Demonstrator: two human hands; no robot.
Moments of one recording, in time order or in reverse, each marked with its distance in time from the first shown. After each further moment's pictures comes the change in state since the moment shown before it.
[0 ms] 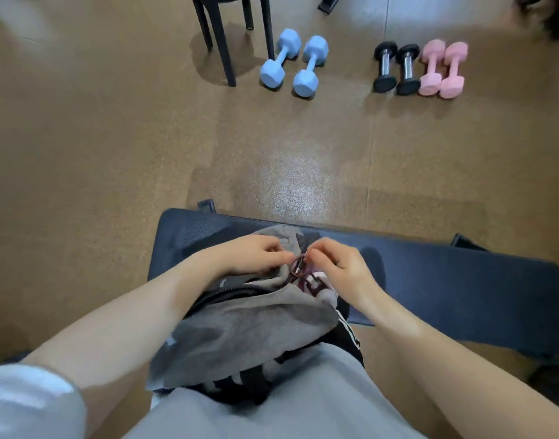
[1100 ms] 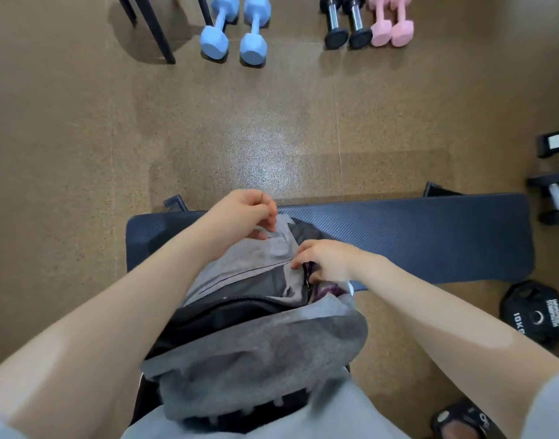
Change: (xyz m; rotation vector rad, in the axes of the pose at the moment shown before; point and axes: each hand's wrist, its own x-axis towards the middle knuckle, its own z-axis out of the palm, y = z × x) left_hand 0.021 0.000 -0.029 -0.659 0.108 0.078; right_hand 0.030 0.036 0.022 -0.689 -0.612 0.121
